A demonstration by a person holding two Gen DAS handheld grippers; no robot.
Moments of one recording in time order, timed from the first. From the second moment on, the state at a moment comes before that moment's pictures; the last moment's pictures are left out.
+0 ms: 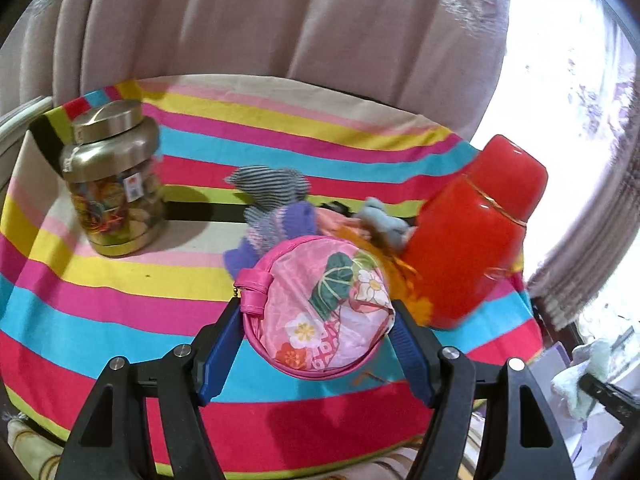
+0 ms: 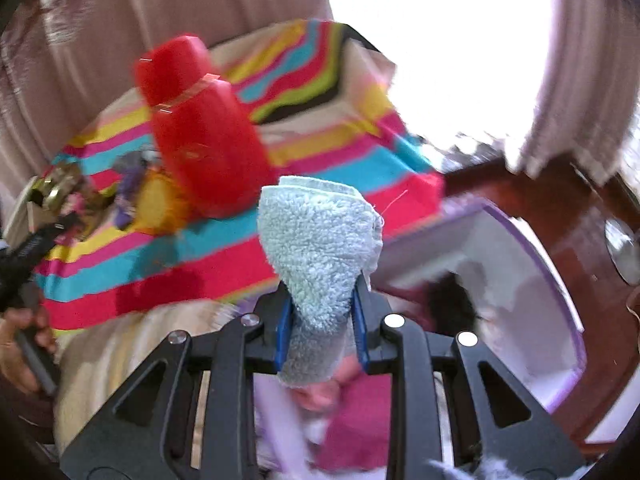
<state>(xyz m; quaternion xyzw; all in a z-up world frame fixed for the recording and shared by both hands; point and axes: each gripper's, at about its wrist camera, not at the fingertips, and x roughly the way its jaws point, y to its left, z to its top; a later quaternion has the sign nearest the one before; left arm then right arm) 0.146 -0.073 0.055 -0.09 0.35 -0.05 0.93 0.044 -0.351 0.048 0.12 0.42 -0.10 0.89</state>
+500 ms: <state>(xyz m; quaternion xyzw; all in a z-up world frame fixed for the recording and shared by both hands) 0.119 -0.154 0.064 -0.06 0.36 -0.14 0.92 -0.019 -0.396 -0.005 0.12 0.53 -0.13 0.83</state>
